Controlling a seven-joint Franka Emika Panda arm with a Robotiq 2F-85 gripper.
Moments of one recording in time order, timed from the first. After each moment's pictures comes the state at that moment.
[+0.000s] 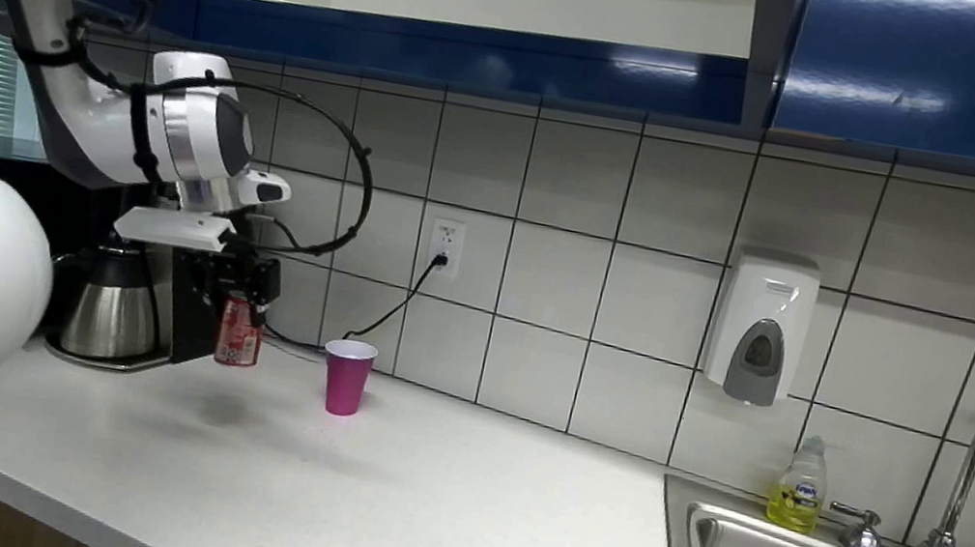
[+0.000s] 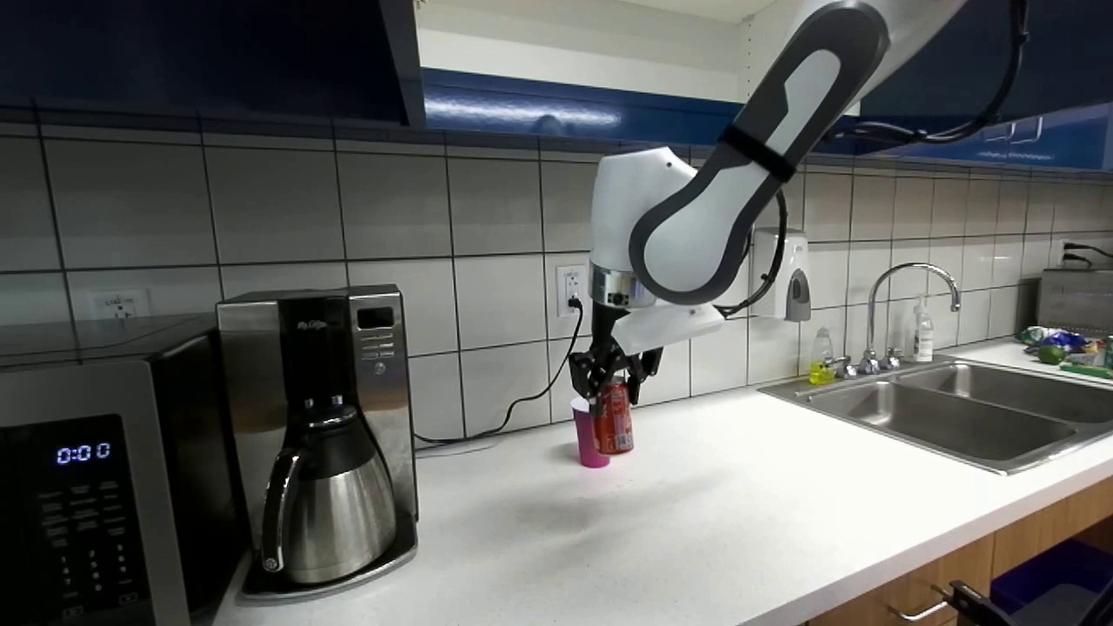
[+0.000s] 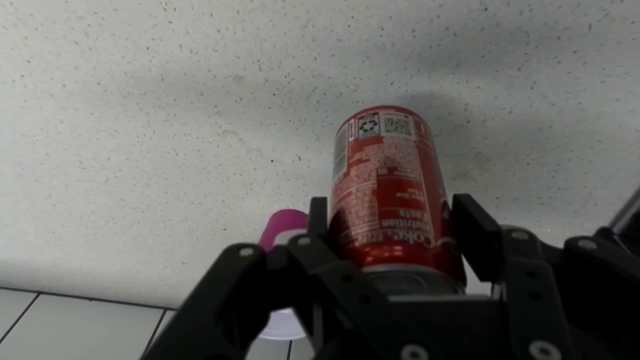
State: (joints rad) arm 0.56 -0.07 -0.23 -2.49 -0.43 2.67 0.53
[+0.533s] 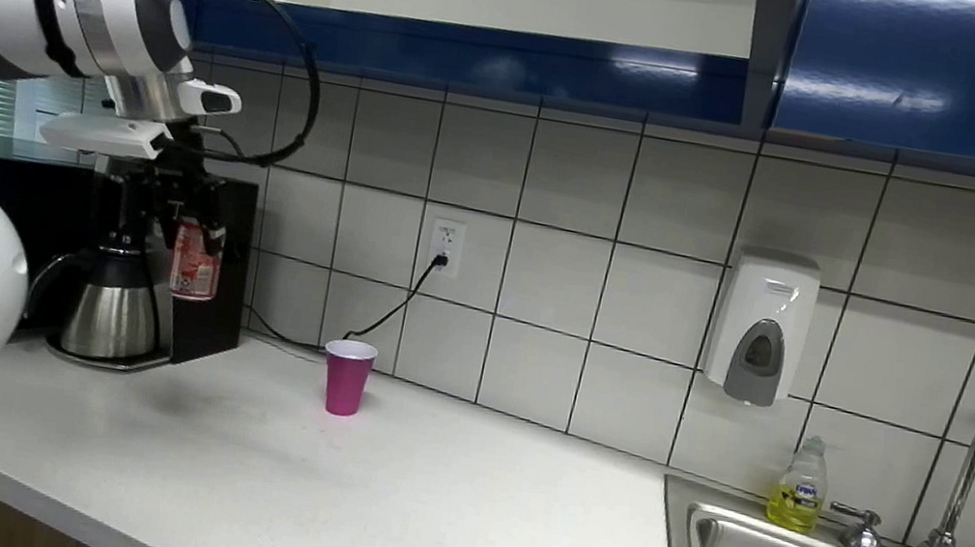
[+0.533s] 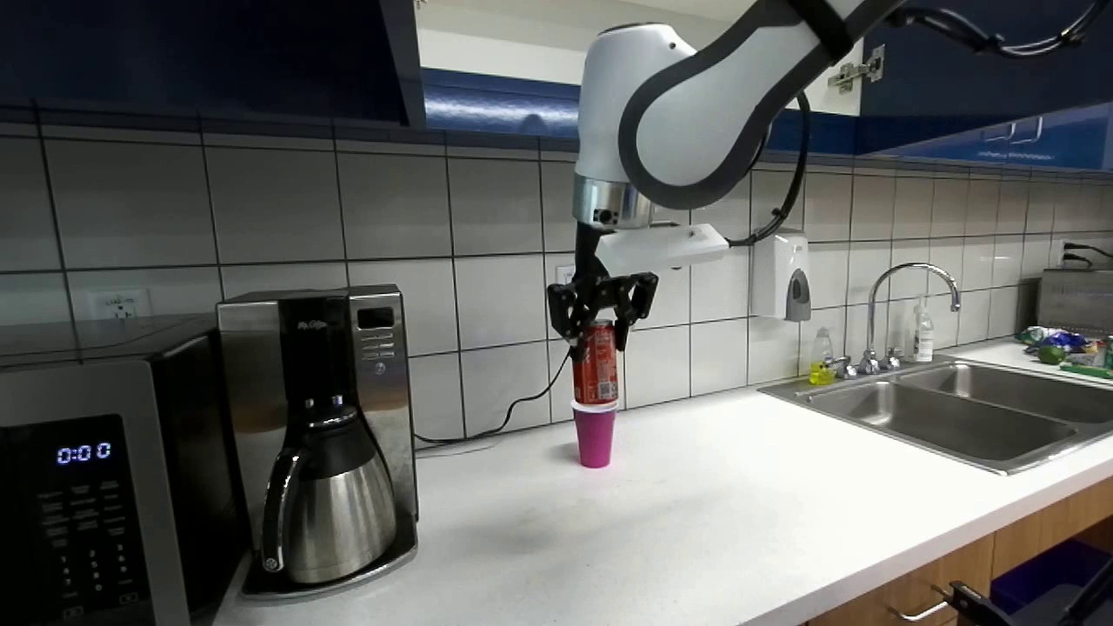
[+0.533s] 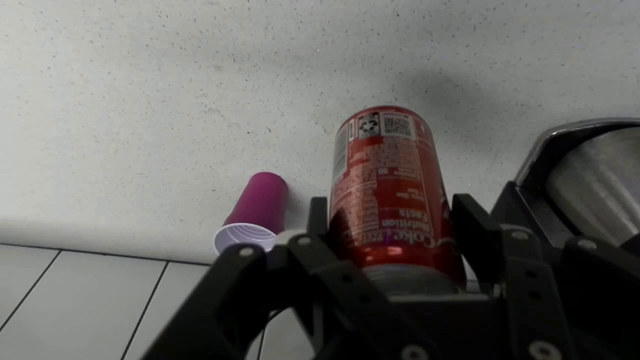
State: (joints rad) arm 0.33 -0.33 0.16 -2.51 -0.28 2.47 0.53
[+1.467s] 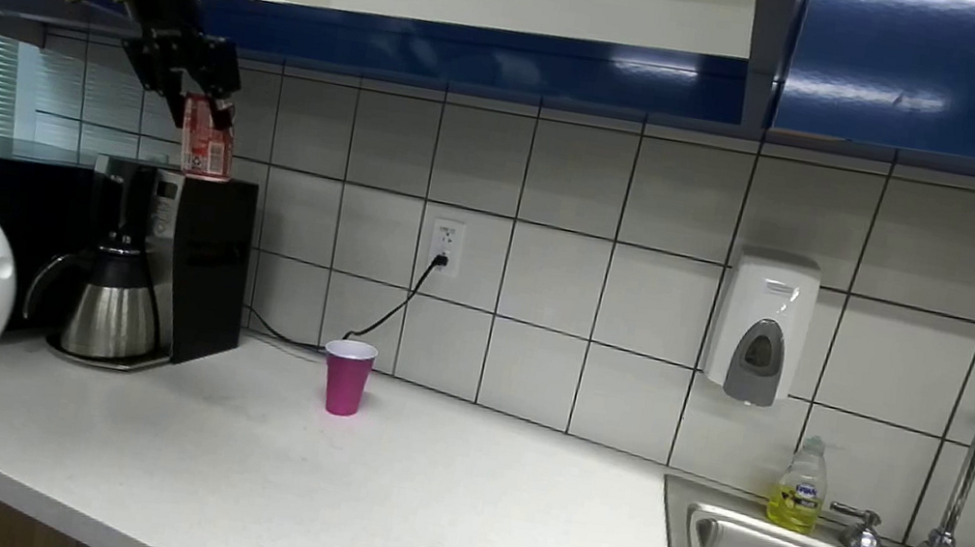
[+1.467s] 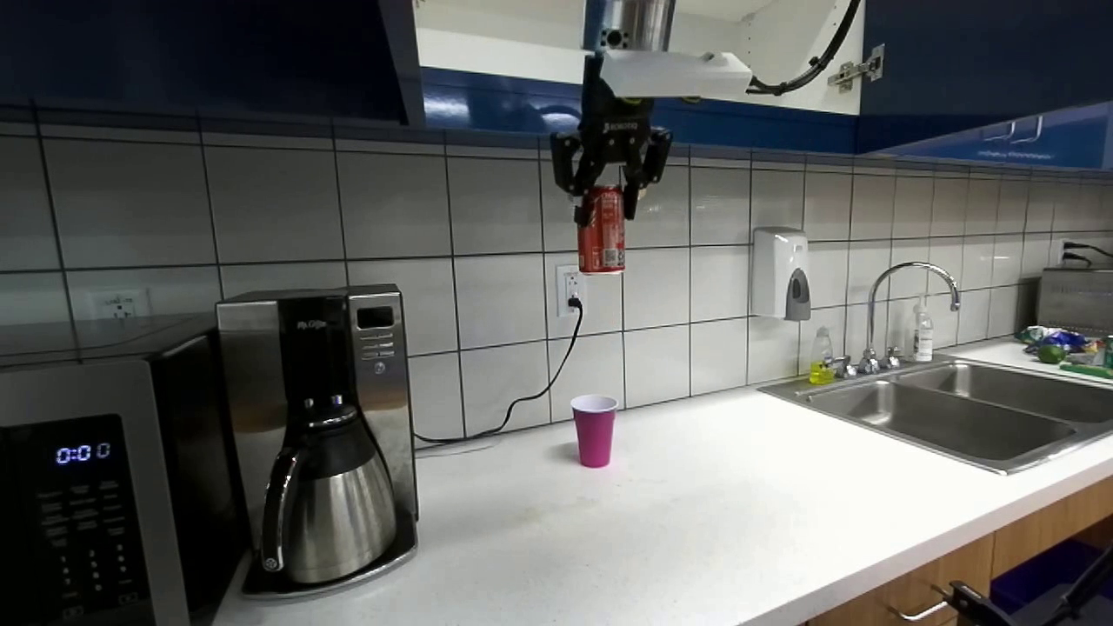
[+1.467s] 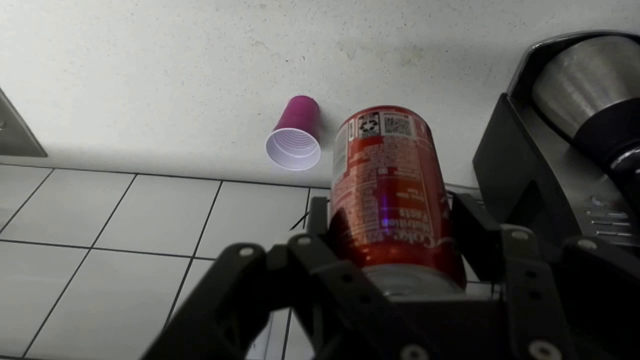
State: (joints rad) arm 0.25 -0.54 0.26 -2.29 -0.21 2.14 0.48
